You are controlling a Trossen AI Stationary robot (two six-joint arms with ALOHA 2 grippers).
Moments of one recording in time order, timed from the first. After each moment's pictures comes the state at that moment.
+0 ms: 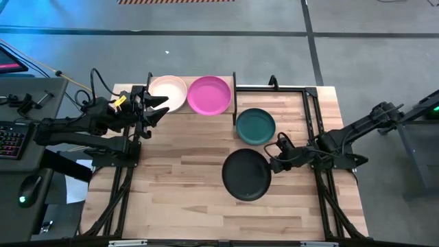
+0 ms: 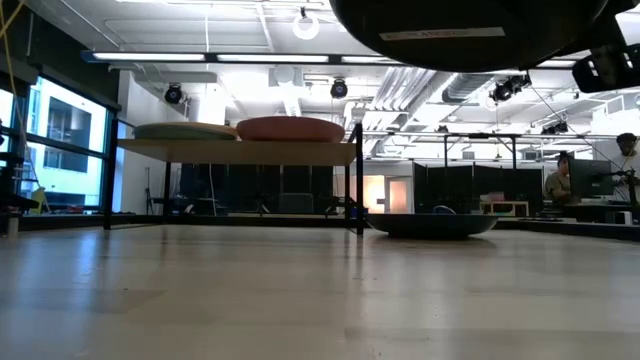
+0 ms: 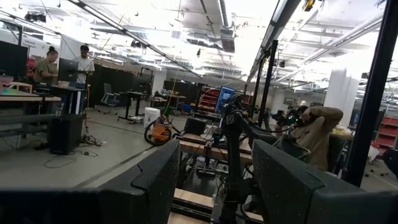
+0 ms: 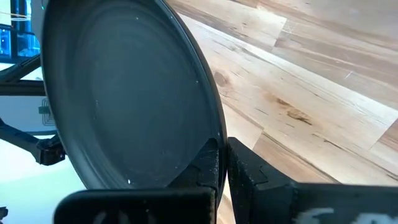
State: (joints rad) left arm 0.02 0.60 0.71 0.18 -0.22 -0.10; right arm 0.43 0.99 0.74 -0.48 0.20 1.51
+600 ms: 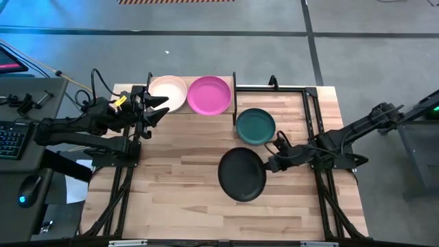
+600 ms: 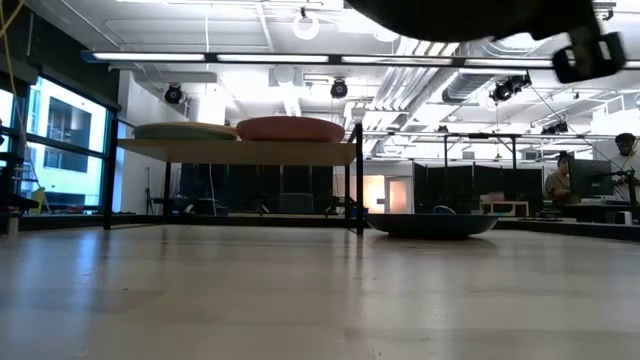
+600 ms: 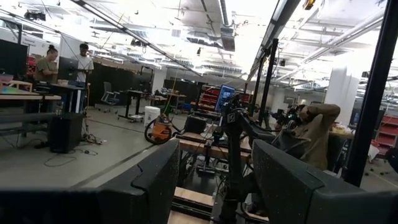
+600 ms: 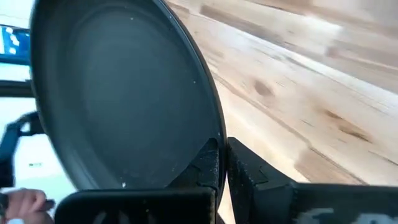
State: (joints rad) left arm 0.02 0.60 0.71 0.18 -0.22 -0.10; right arm 0.41 1.01 0.74 -0.33 0.20 1.48
